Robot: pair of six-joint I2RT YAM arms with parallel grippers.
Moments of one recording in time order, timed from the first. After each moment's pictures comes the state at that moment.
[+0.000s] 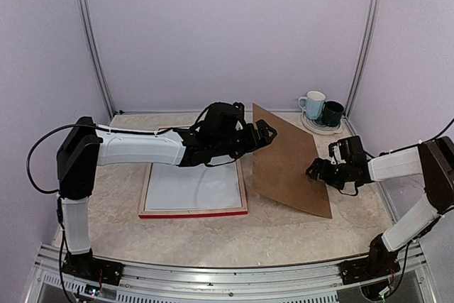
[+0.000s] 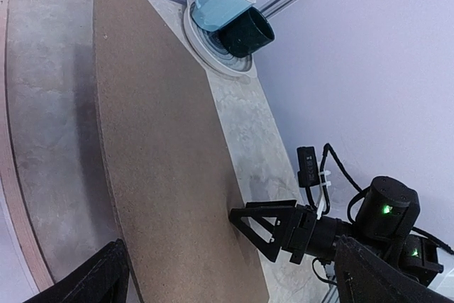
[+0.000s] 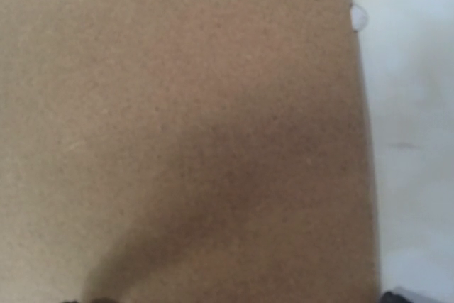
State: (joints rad) left arm -0.97 2.03 1.52 0.14 -0.04 -0.92; right arm 0.22 1.50 0.58 0.08 -0.19 0.52
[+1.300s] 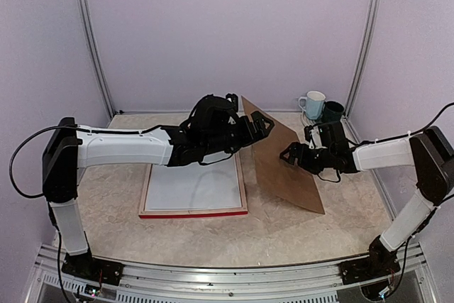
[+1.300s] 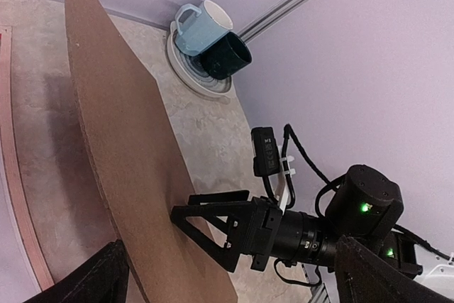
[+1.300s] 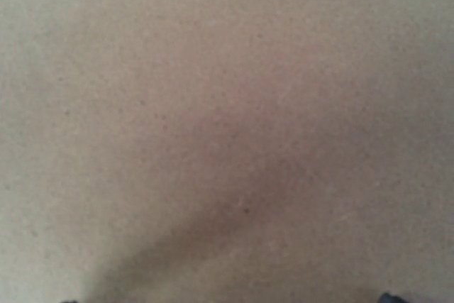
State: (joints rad) left arm -0.99 1.90 1.45 0.16 -0.11 -0.92; right arm 0.41 1.60 0.77 0.16 -0.27 0.61
